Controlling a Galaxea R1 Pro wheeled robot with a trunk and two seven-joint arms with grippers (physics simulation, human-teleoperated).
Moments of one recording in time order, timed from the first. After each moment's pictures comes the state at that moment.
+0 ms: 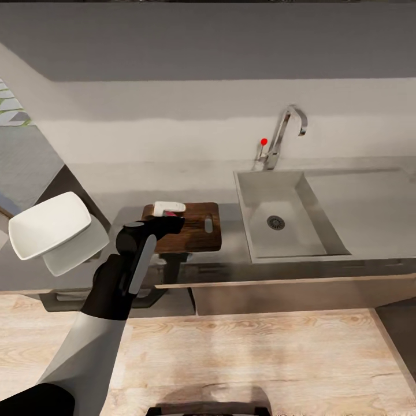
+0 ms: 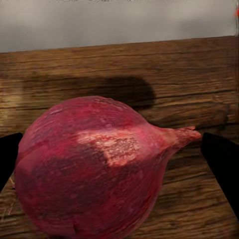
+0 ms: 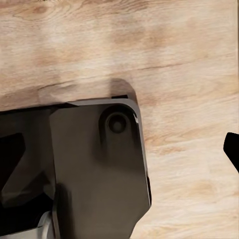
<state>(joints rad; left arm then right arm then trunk) -0.85 -0.12 -0.19 -1.42 0.12 0.88 0.13 0.30 0.14 -0.32 -0.91 0.13 -0.32 0.16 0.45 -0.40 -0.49</state>
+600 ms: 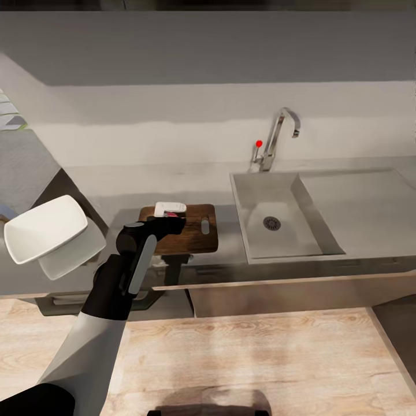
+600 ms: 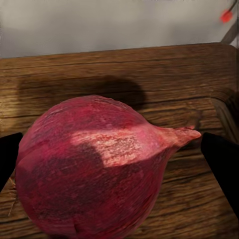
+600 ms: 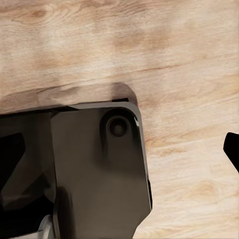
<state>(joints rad) -0.85 -0.12 -0.19 -1.41 0.15 0.88 0.13 0.30 0.14 -0.32 -0.91 0.13 -0.32 0.16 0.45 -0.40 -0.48</state>
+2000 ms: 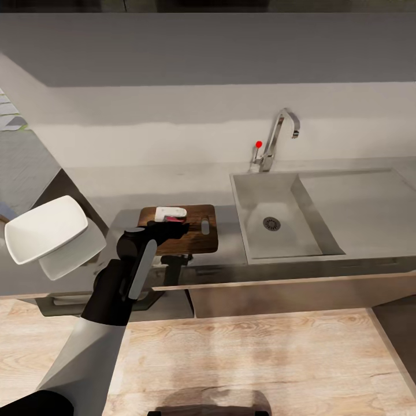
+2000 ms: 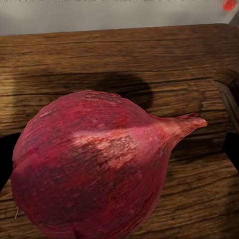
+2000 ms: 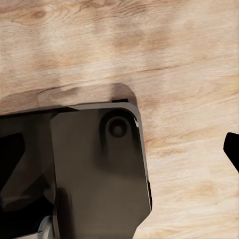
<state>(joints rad) -0.82 -0.12 -0.19 -1.42 0.15 0.88 0.13 0.30 0.14 -0.32 -0.91 0.13 -0.32 0.15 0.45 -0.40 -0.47</state>
